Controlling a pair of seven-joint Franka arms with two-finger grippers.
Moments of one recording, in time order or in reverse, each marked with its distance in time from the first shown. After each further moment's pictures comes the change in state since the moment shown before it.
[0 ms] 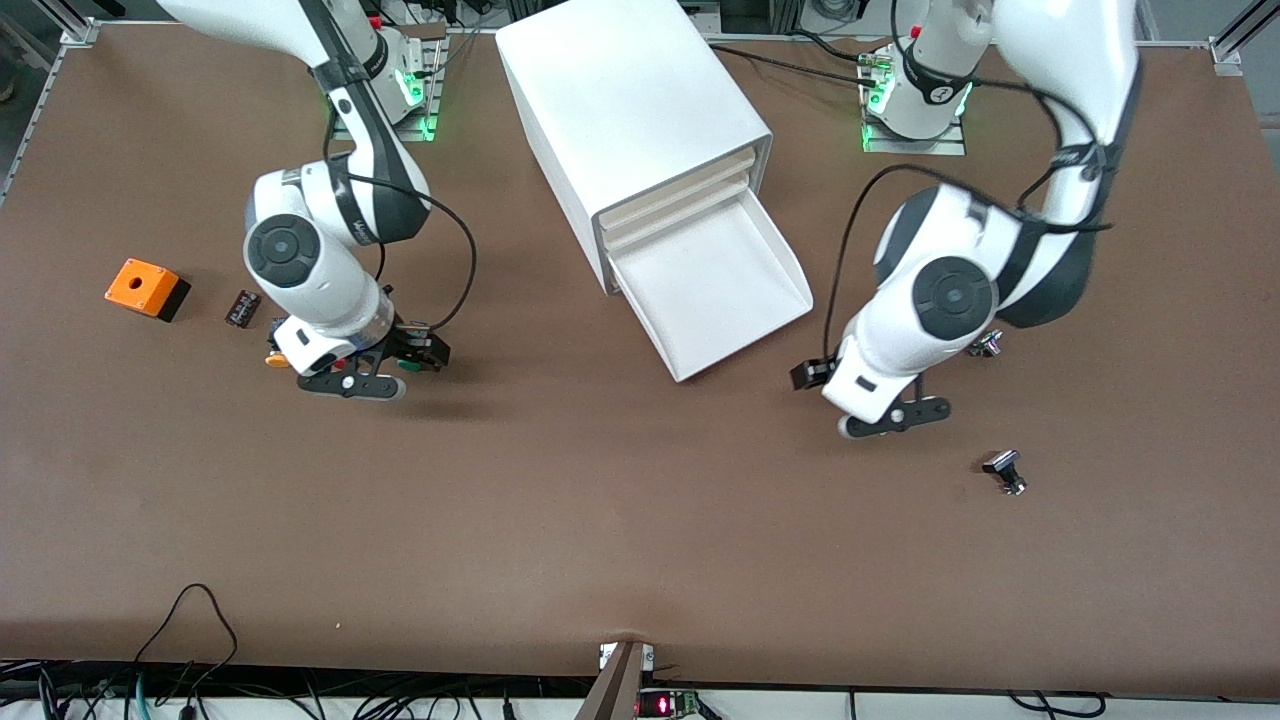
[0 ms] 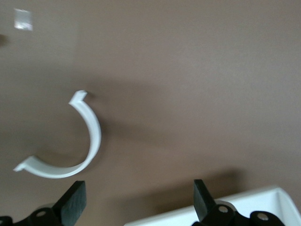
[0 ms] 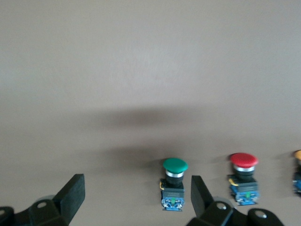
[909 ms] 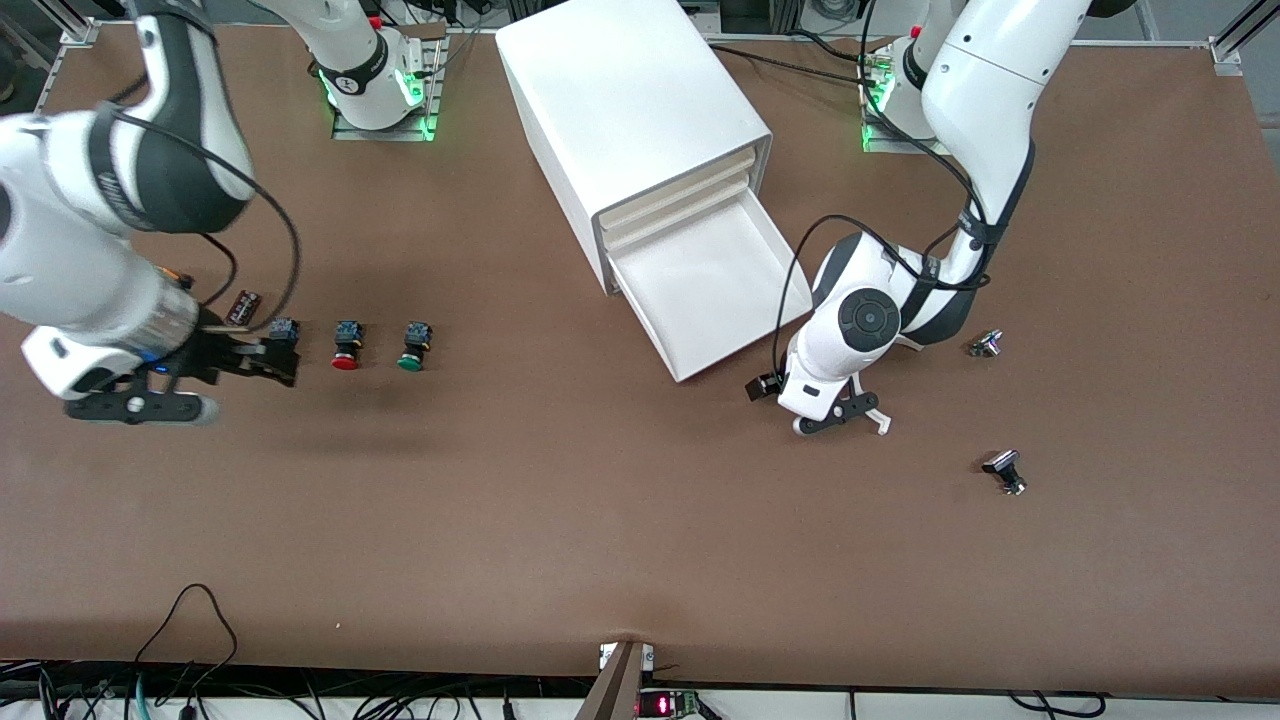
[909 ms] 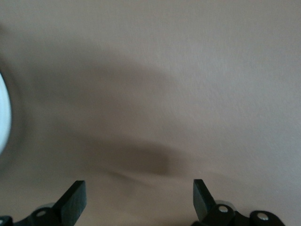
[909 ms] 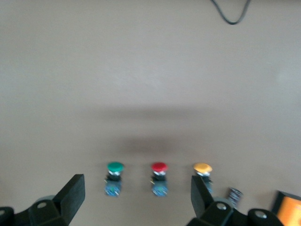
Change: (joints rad) left arm -0.059 0.105 0.003 -0.244 -0.122 0.384 -0.134; right arm -0.199 -0.024 -0.030 0.396 -0.005 -0.425 -0.322
